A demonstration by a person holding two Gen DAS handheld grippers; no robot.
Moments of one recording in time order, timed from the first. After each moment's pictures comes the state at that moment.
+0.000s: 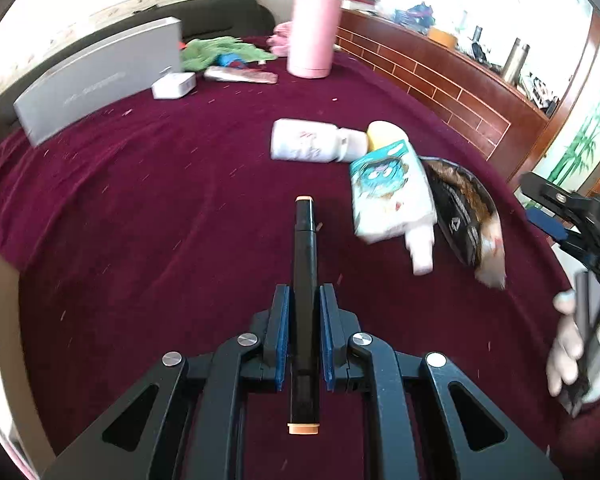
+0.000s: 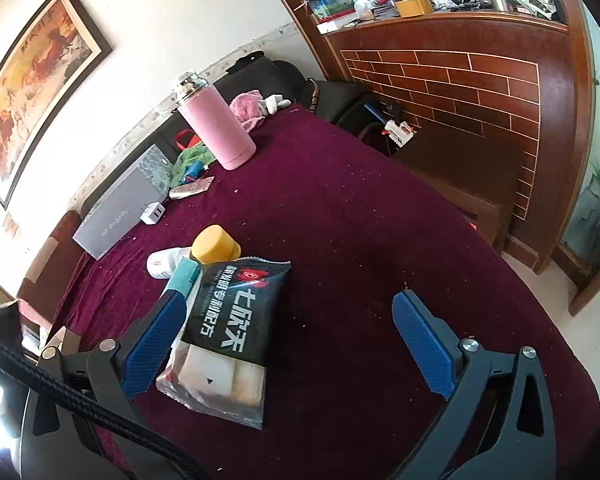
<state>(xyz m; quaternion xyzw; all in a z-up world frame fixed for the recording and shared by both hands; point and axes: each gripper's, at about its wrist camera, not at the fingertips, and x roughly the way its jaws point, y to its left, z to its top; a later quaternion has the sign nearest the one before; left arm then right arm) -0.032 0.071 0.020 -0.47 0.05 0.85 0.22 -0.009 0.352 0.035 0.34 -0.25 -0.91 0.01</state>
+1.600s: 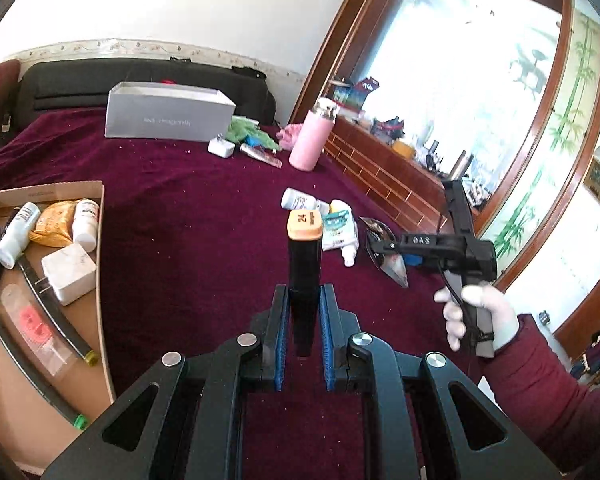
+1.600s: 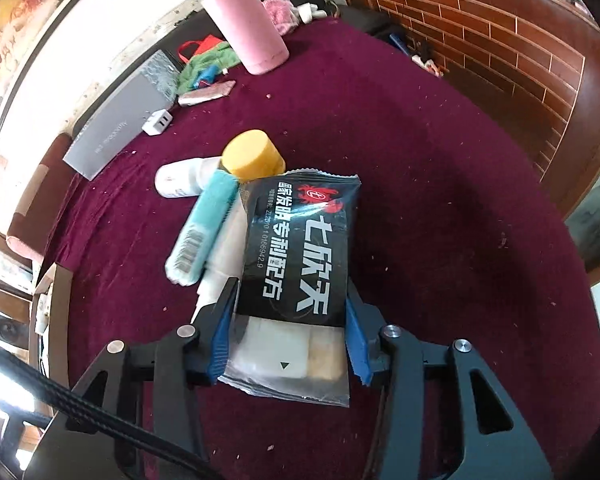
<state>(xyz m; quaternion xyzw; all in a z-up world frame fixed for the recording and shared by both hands) 0.105 -0.056 0.089 -0.33 -0.11 0.90 0.26 -0.028 0.296 0.031 0.47 -0.19 -0.86 0.05</state>
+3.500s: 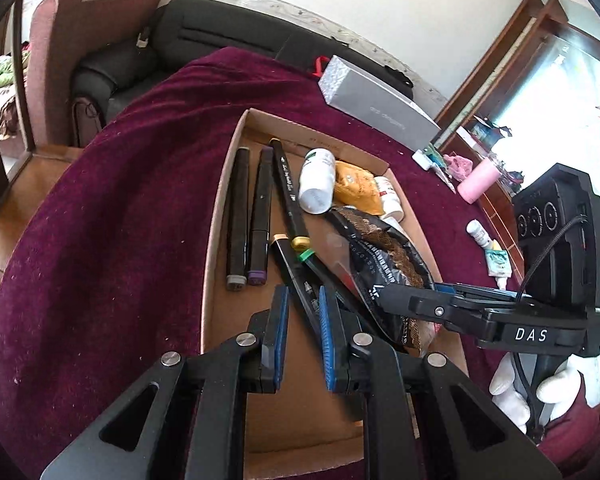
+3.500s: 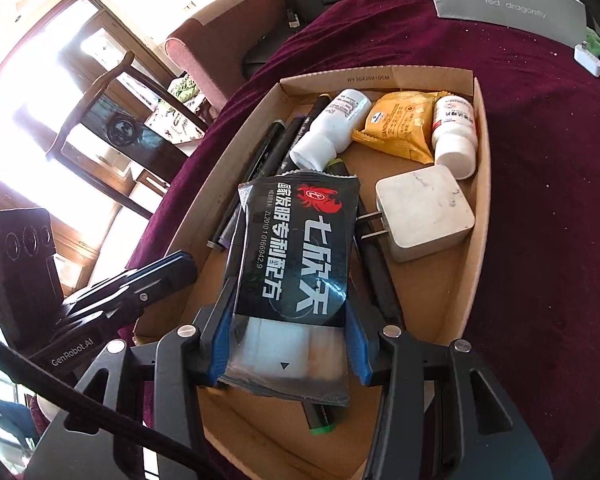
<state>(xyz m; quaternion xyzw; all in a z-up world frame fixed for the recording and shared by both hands) 0.105 -0.306 0.024 -0.41 -0.21 0.89 0.07 0.023 -0.120 0.030 0.52 -0.03 -0.76 0.40</state>
